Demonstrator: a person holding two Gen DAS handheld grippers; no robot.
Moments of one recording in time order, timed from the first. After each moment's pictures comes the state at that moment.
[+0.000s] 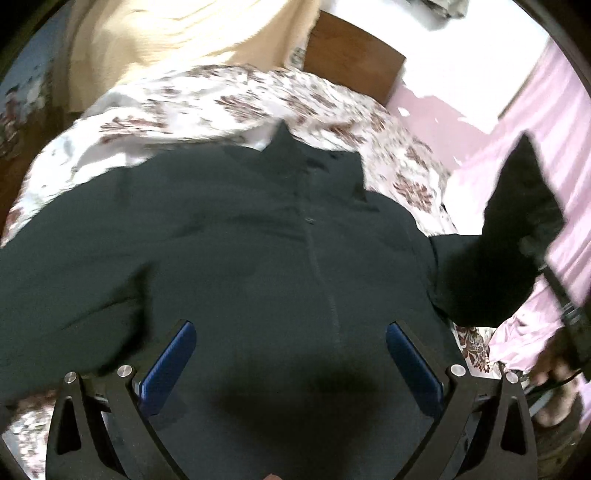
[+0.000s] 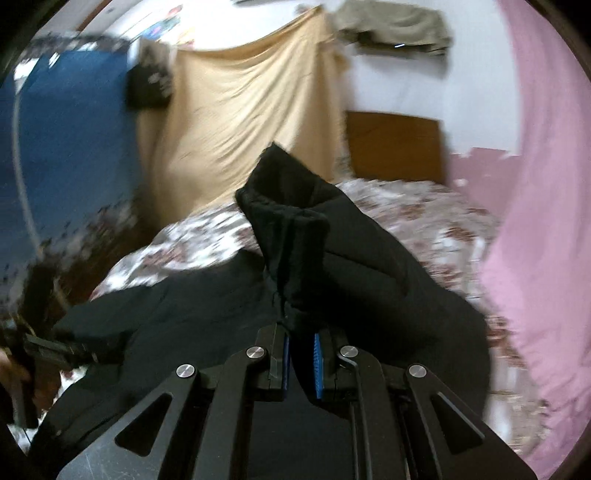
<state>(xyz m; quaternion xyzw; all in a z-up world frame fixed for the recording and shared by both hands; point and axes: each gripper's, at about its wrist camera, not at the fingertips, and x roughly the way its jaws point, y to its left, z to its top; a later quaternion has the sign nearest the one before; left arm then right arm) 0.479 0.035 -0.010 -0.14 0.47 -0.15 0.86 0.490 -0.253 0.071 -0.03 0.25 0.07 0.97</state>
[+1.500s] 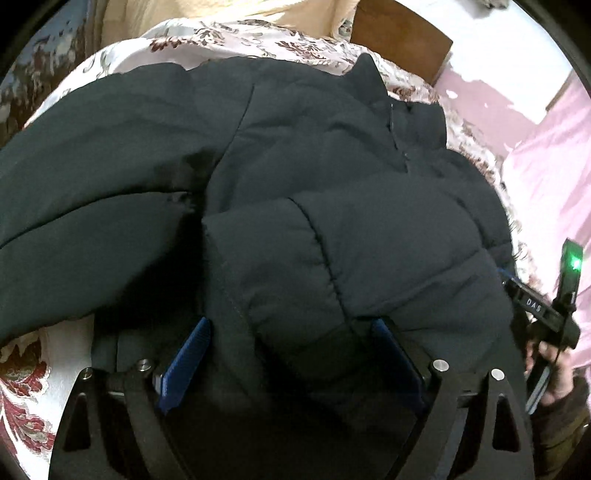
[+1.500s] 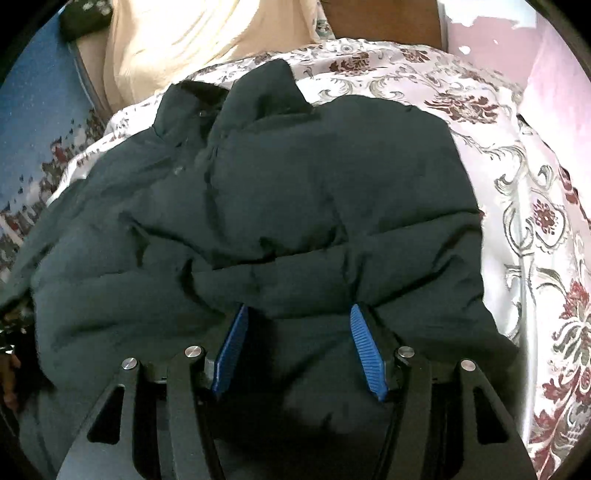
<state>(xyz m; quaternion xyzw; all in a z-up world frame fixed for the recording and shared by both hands) 0.496 0.040 -0.142 -0.12 0.52 -0.08 0.84 0.498 -0.310 -0.122 0.02 0.47 0.03 0.88</state>
